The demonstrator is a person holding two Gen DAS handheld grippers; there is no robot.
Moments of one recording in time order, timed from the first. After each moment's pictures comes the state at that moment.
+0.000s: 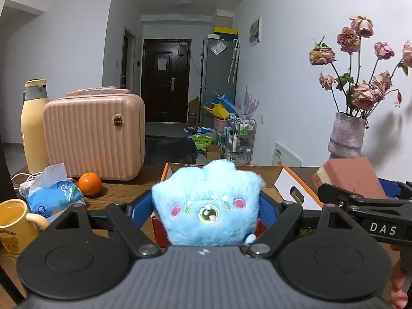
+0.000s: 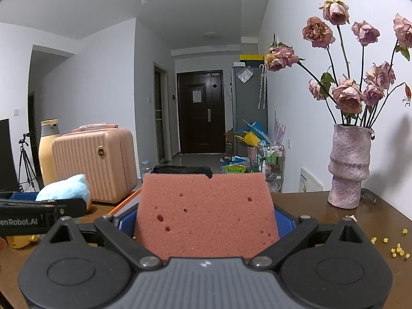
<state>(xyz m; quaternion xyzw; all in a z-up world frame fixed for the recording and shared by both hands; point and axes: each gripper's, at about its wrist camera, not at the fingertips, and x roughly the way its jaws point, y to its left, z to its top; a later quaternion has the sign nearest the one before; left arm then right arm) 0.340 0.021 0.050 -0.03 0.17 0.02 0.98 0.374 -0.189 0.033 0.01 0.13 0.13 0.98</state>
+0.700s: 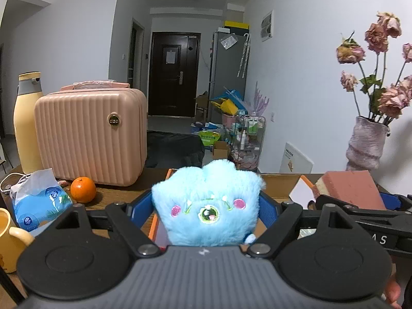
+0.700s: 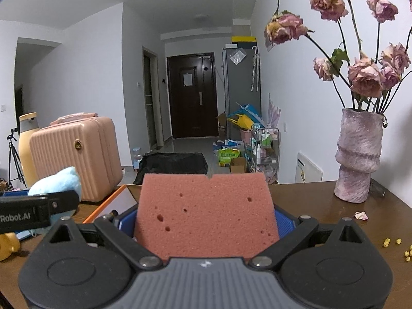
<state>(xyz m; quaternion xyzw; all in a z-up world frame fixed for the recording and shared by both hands) 0.411 0.032 0.048 -0.04 0.19 0.04 0.98 0.452 -0.174 0.027 0.02 0.18 0.11 0.98</state>
